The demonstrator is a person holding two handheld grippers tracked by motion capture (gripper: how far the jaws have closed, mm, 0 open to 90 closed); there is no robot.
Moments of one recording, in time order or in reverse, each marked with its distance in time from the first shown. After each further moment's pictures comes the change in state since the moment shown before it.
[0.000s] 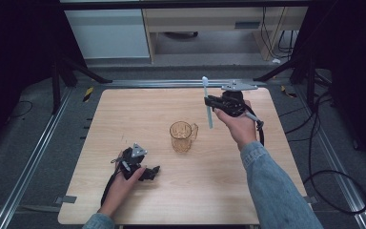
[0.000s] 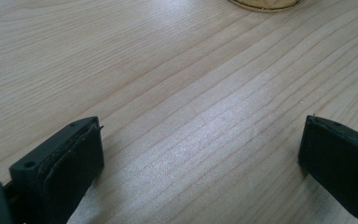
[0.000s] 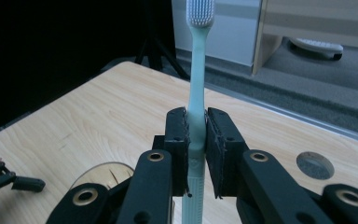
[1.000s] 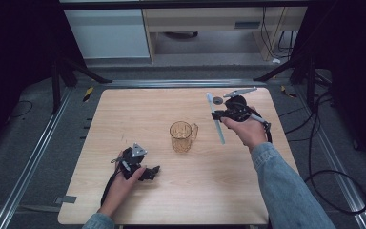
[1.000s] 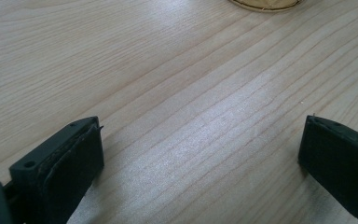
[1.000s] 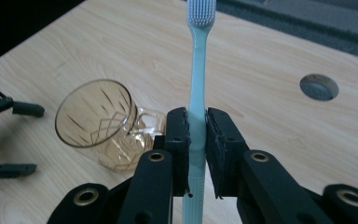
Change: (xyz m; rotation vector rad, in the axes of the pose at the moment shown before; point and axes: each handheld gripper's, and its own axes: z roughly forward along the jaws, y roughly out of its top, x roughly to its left) left arm 0.000 0.000 0.000 0.000 0.000 -0.002; right arm -0.014 -0.018 -0.007 0.285 0.019 0.020
